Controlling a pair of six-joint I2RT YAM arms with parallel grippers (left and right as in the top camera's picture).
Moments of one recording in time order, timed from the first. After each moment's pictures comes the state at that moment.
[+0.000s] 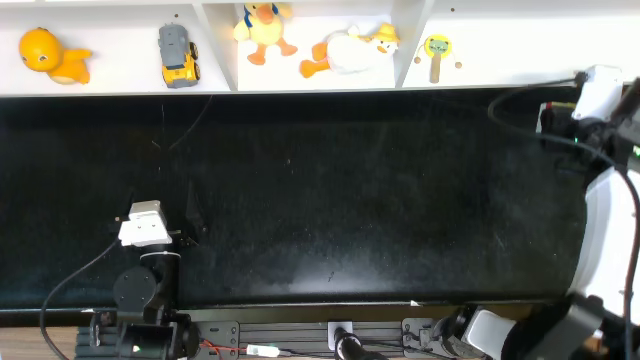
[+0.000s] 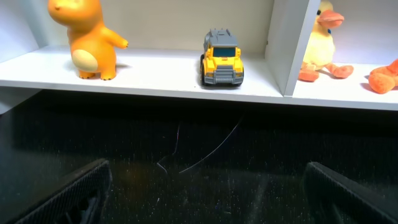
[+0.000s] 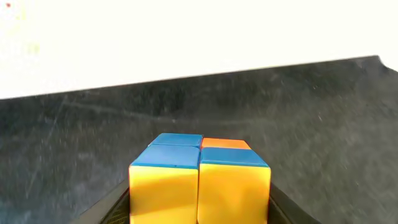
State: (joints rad) left arm -0.06 0.02 0.01 -0.07 -0.16 -0.04; right arm -0.49 1.50 1.20 -0.60 -0.24 -0.28
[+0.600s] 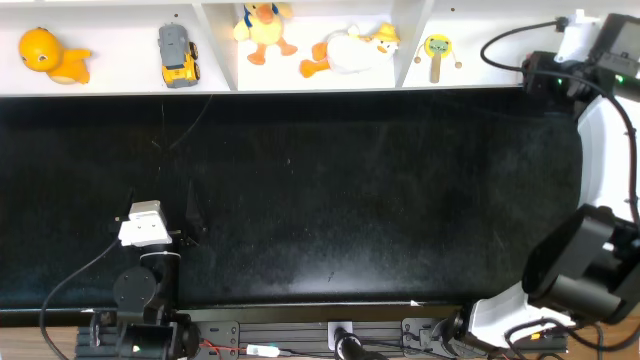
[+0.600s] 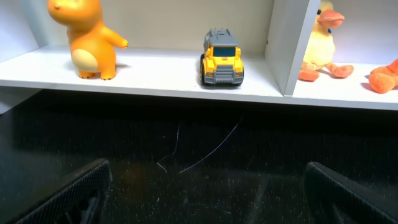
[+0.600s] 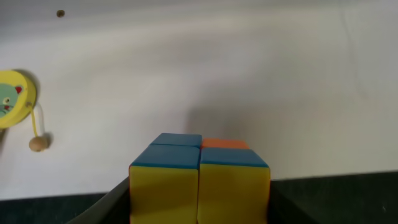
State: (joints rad) left arm -0.06 0.02 0.01 -0.07 -0.16 -0.04; right arm -0.37 1.81 1.50 -0.59 -0.25 -0.19
